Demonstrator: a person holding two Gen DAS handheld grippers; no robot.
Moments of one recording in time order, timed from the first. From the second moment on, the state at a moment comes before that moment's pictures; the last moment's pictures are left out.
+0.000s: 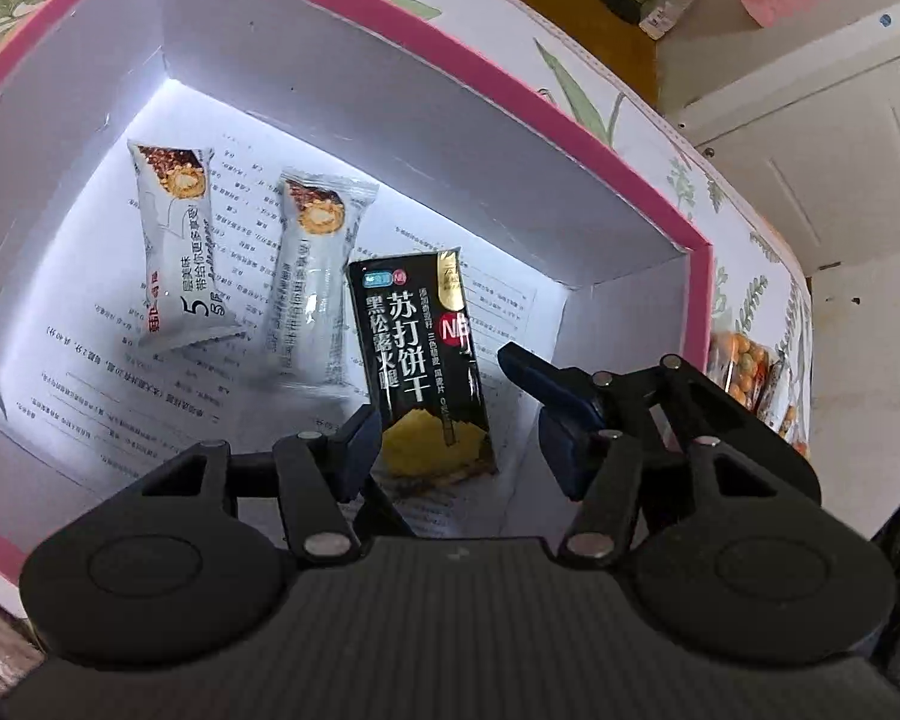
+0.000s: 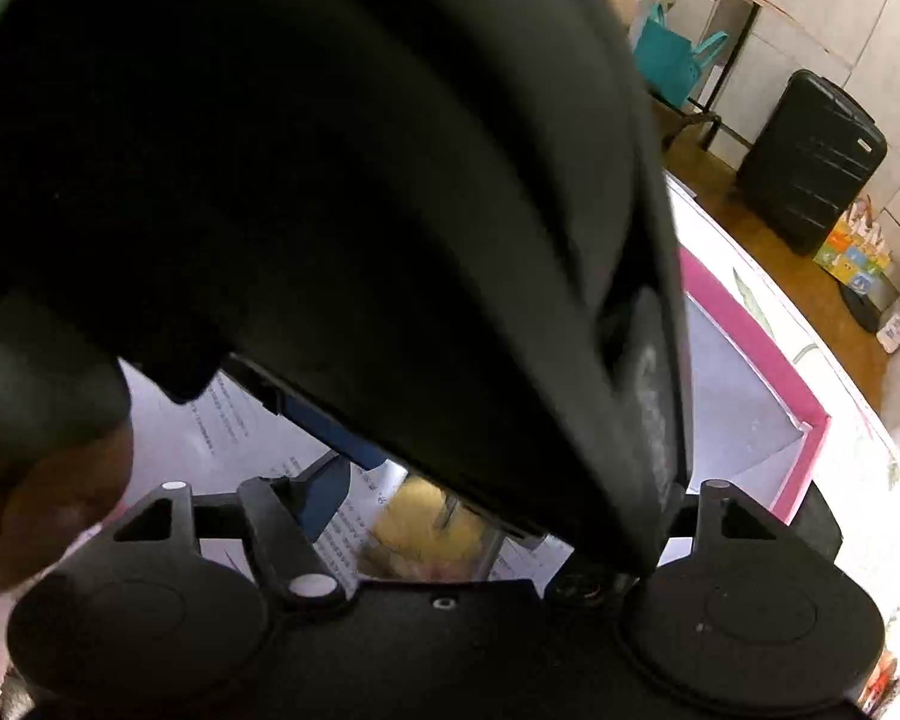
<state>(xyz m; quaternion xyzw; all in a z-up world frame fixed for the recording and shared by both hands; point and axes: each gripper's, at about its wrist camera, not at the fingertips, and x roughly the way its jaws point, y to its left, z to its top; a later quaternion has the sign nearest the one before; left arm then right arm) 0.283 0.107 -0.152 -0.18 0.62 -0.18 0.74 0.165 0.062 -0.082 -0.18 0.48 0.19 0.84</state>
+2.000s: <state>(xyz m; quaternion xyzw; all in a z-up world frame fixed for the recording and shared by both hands) 0.143 -0.198 -0.142 0.00 0.54 -0.37 0.75 0.044 -0.346 -0.150 0.01 0.45 0.05 0.89</state>
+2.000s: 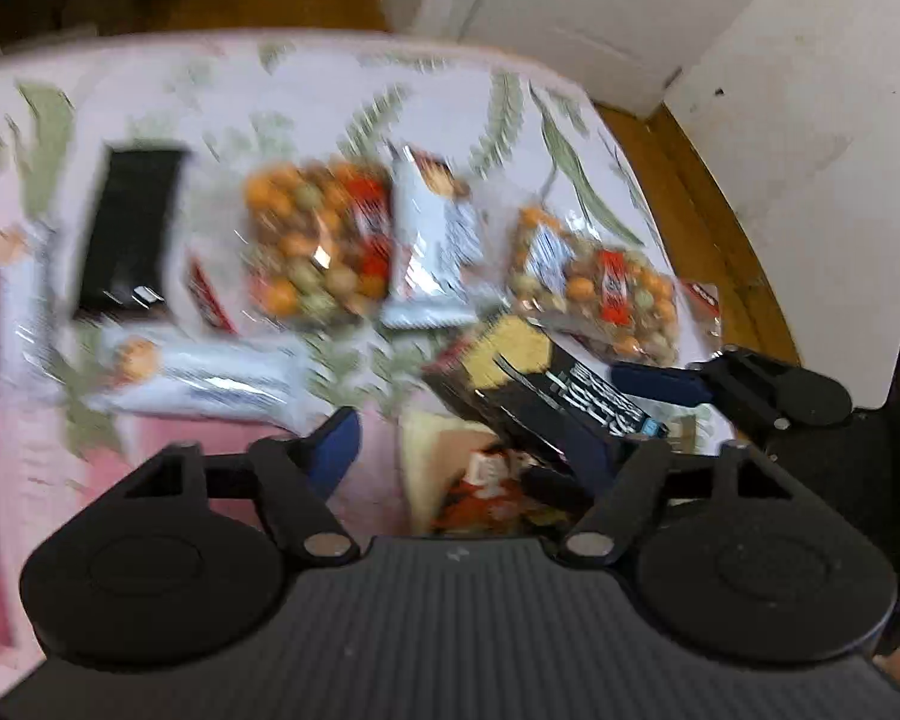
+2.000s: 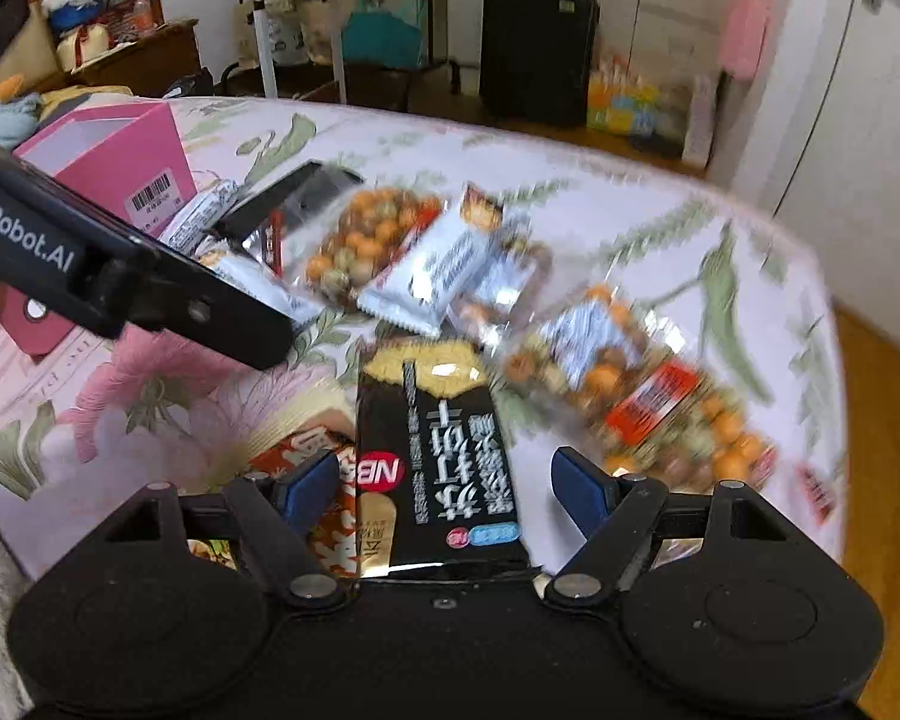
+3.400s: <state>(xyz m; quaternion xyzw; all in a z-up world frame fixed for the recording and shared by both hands) 0.086 -0.065 -0.049 -0.02 0.58 -0.35 0.73 -0.009 -0.175 -0.044 0.05 0.46 0.05 0.89</state>
